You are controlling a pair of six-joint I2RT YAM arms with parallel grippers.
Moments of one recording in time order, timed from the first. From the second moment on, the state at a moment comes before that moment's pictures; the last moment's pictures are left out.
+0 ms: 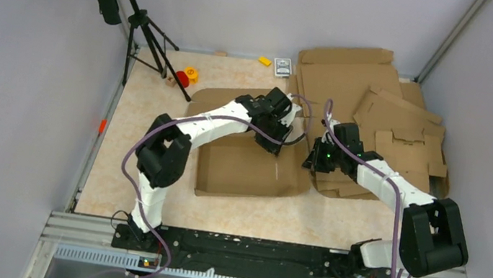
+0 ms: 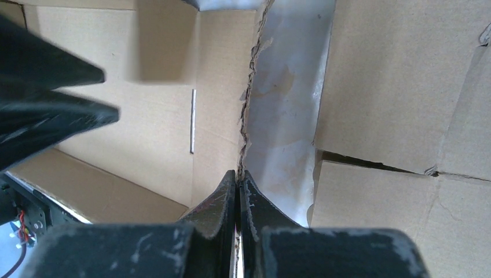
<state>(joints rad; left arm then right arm) -0.75 2.03 1.65 -0.73 0.19 -0.18 0.35 1.36 0.75 -0.27 -0.31 0.36</state>
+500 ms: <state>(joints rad) -1.01 1.81 1.47 -0.63 0.11 -0.36 0.35 1.36 0.75 -0.26 -0.31 0.36</state>
